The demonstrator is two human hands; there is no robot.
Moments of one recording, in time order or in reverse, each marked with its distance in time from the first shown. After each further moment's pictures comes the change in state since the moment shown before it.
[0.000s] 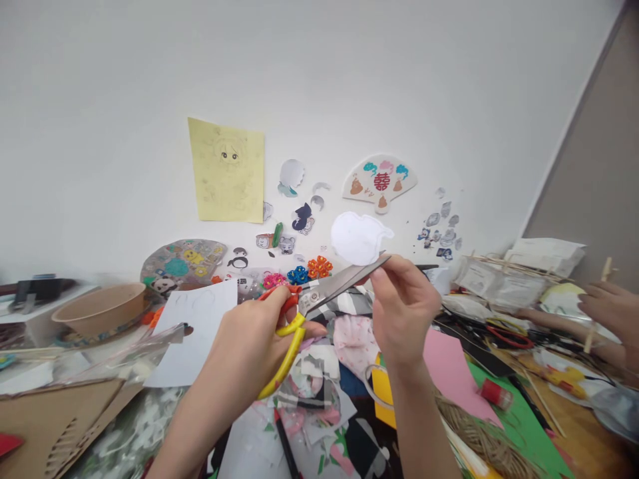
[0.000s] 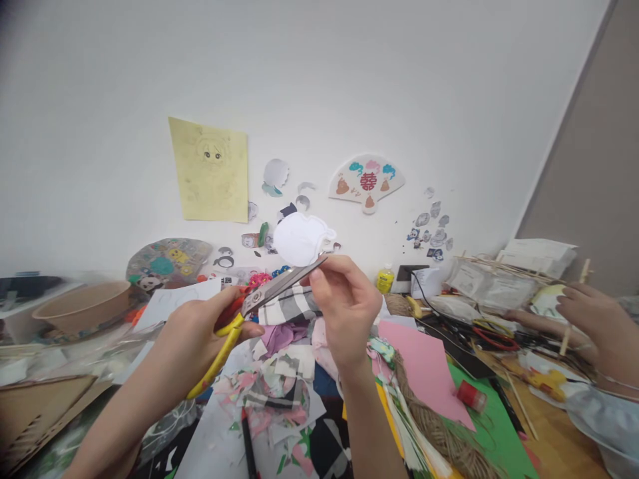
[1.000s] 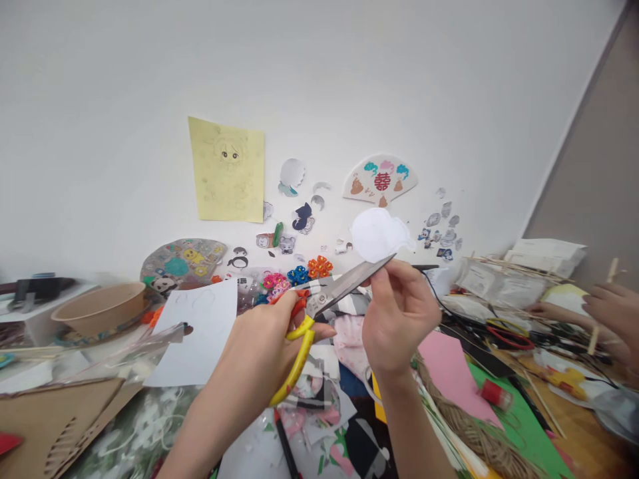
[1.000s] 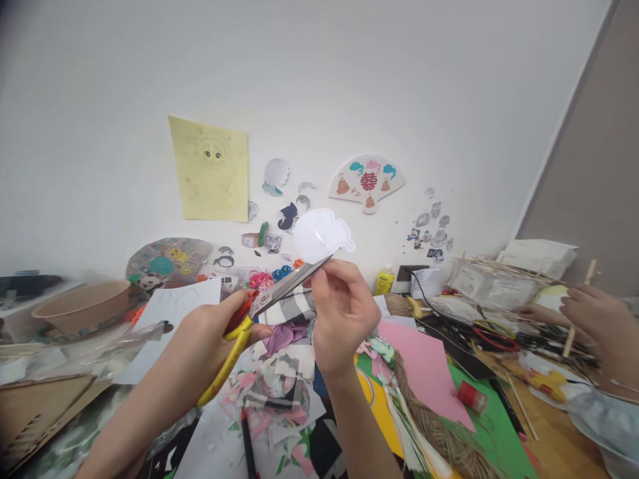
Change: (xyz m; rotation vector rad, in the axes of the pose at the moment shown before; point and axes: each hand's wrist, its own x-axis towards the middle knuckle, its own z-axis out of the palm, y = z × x) left_hand 0.000 0.009 0.007 -0.069 -0.054 -0.015; right_hand -0.009 0.000 0.020 -0.121 0.235 -0.101
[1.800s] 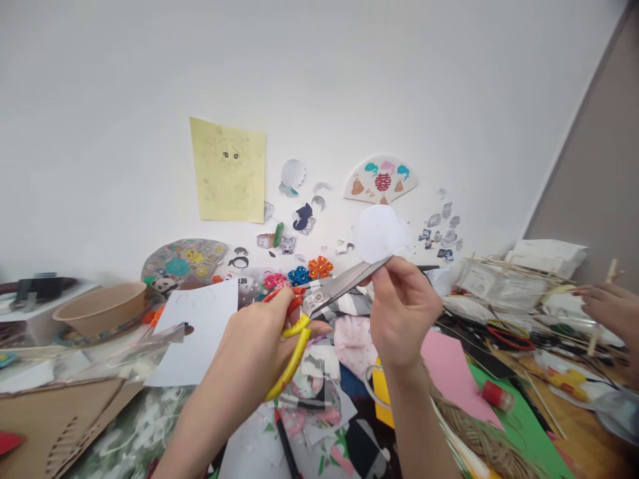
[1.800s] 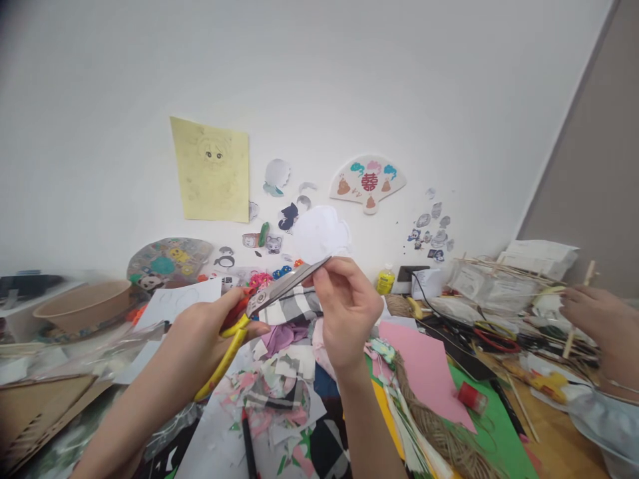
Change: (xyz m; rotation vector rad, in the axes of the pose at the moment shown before) left_hand 0.000 -0.005 -0.003 0.047 0.043 0.026; right_hand 0.011 0.005 -0.014 -0.003 -0.128 0.062
